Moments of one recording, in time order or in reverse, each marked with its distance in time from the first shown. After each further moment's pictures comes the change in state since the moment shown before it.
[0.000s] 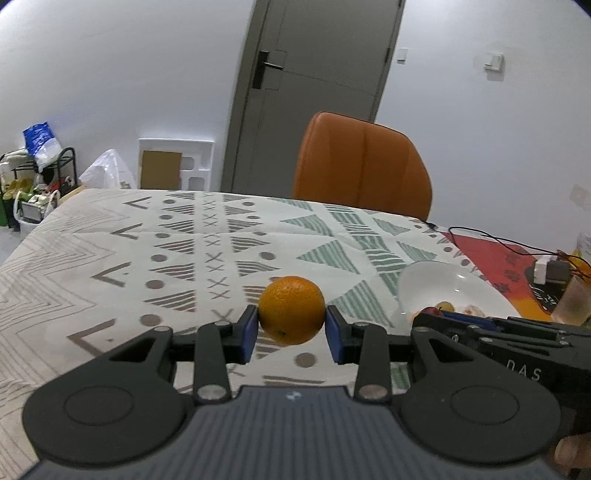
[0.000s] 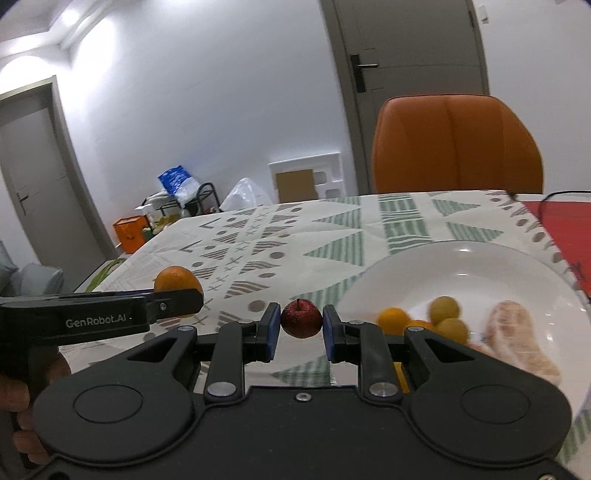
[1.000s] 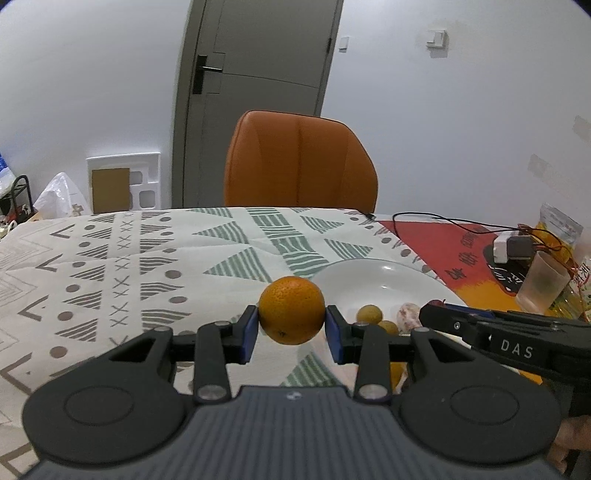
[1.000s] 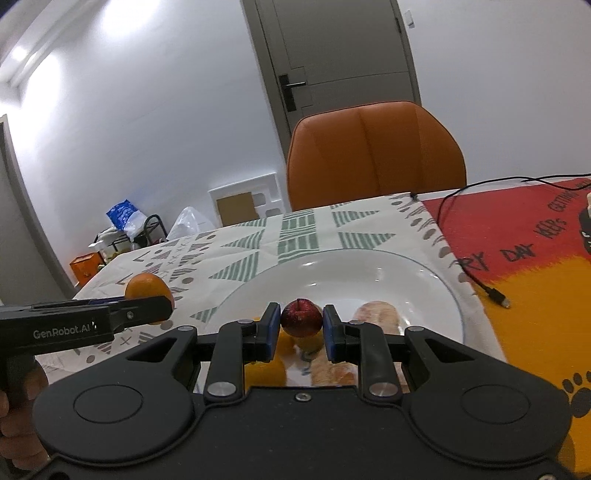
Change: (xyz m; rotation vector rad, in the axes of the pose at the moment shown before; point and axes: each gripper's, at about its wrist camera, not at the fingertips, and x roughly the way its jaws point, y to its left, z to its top) left arm 0.021 -0.071 0.006 0.116 0.009 -0.110; right arm -0.036 -0.074 -0.003 0.112 -0.064 -0.143
